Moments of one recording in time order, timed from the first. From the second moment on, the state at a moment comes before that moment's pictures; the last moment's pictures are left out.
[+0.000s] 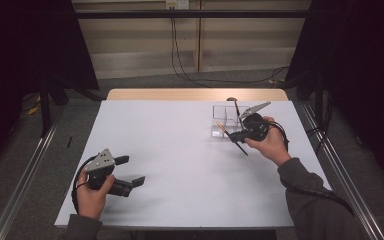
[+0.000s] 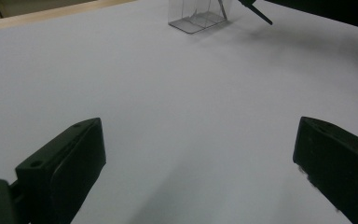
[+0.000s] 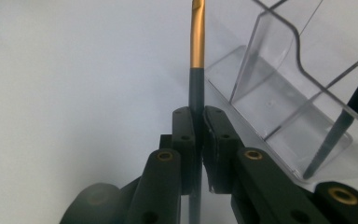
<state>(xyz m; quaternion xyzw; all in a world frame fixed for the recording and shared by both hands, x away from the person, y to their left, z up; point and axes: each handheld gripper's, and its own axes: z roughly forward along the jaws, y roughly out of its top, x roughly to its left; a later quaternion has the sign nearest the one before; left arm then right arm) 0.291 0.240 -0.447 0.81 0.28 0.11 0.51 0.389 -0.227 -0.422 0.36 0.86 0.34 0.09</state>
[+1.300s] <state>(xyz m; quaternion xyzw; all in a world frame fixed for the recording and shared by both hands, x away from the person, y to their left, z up) 0.291 0.241 -0.447 0.81 0.28 0.11 0.51 0.381 -0.238 -0.408 0.37 0.77 0.50 0.12</state>
